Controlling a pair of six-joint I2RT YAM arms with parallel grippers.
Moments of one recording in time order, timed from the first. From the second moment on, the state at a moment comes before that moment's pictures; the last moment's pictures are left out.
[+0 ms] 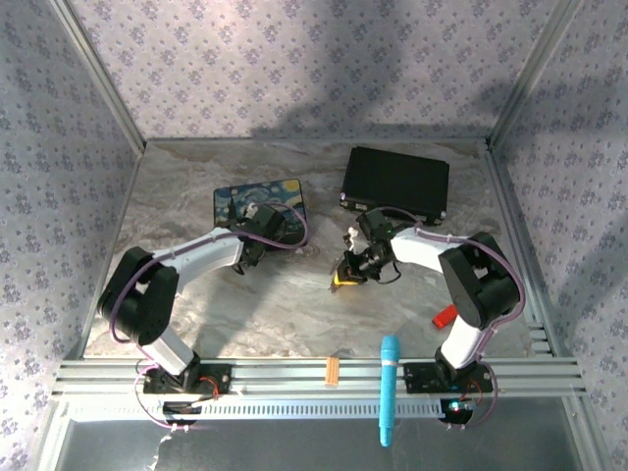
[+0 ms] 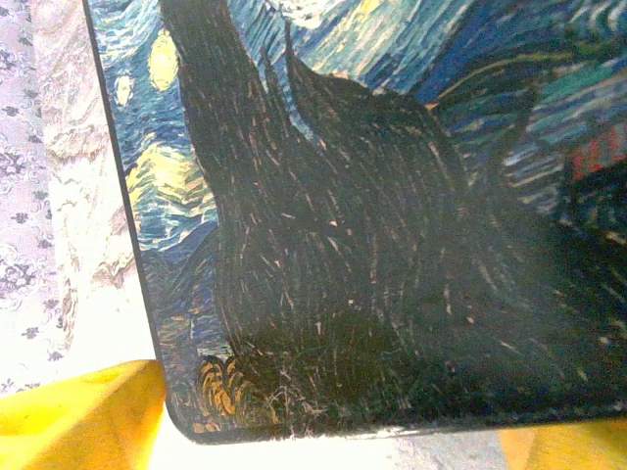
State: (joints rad) left arm -0.61 1.61 0.99 -0.61 -0.71 -0.14; right arm 0.50 1.72 0.92 -0.50 -0.58 0.42
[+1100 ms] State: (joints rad) left arm -0.49 0.97 0.67 -0.44 -0.63 -0.38; right arm 0.56 1.40 1.04 -0.78 0.07 0.30
